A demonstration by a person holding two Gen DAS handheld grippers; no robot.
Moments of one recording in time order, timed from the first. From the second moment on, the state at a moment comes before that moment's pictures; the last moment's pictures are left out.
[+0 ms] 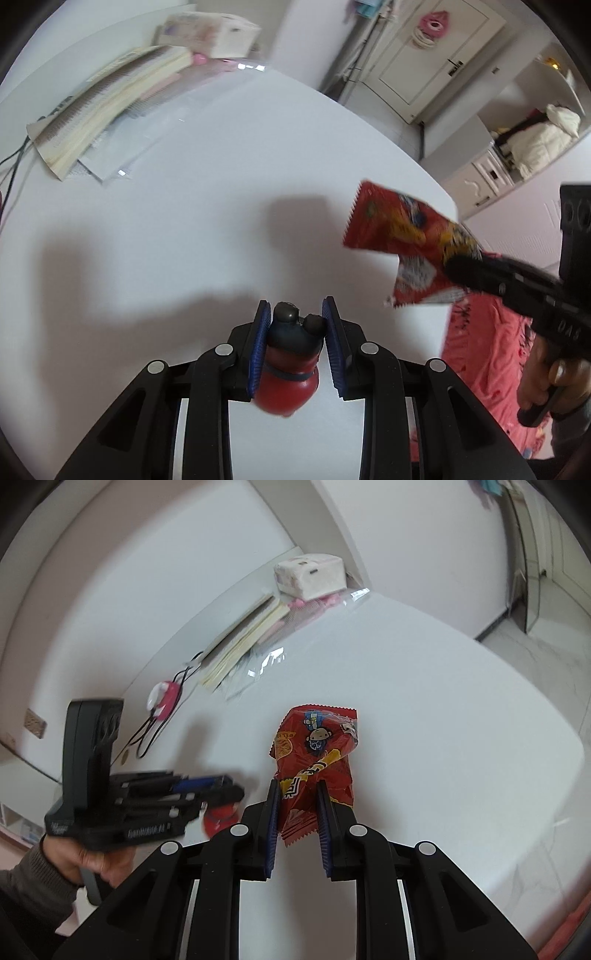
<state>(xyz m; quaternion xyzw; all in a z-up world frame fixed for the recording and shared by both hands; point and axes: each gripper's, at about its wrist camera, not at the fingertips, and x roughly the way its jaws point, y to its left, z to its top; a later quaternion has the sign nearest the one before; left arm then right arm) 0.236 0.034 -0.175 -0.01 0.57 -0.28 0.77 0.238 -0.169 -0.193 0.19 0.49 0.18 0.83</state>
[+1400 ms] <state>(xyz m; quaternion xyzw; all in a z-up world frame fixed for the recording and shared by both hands) 0.104 -0.193 -0.232 0.12 0.61 -0.46 0.64 -0.030 -0.348 -0.263 0.38 0.47 -0.03 0.80</state>
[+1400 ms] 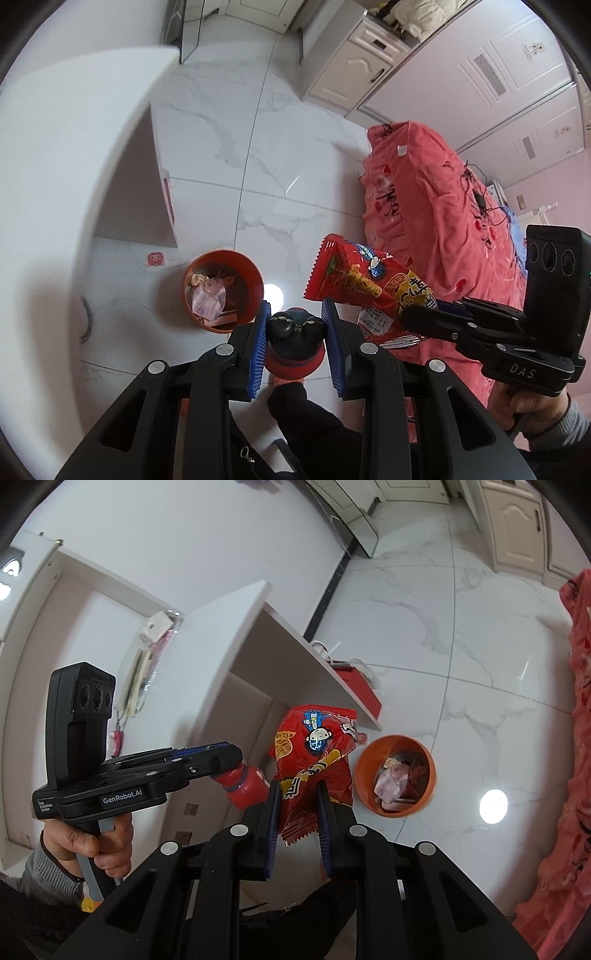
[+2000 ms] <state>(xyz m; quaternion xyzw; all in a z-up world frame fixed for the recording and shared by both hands) 0.145 -0.235 -0.404 0.12 0.66 -0.43 0.60 0.026 -0.389 -0.463 0.42 0.52 -0.05 0.74</state>
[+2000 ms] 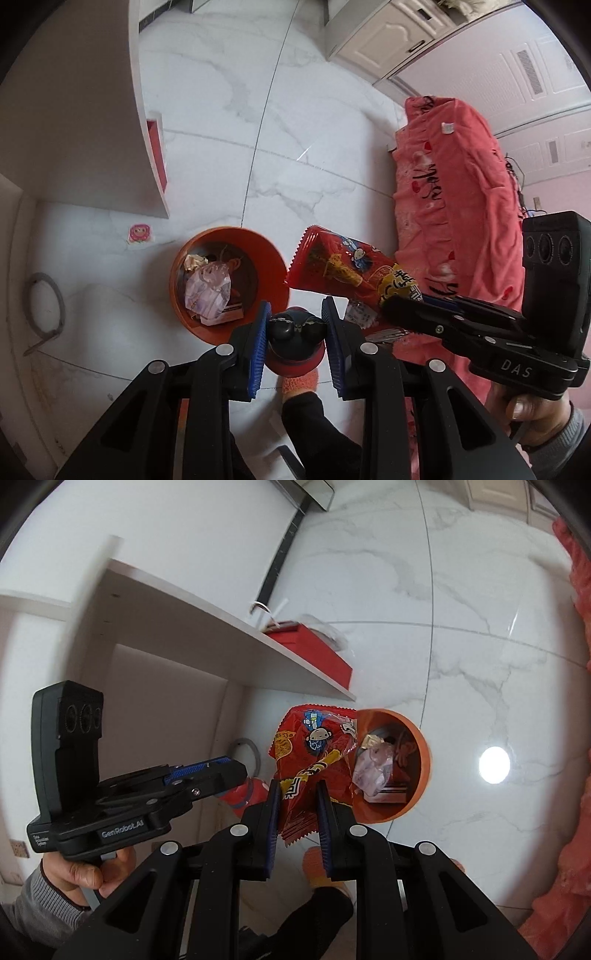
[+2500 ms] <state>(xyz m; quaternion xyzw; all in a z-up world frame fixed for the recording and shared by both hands) 0.156 -0.239 -0.470 0.13 0.68 -0.41 0.59 0.044 -0.390 -0.545 0.42 0.56 -0.07 0.71</state>
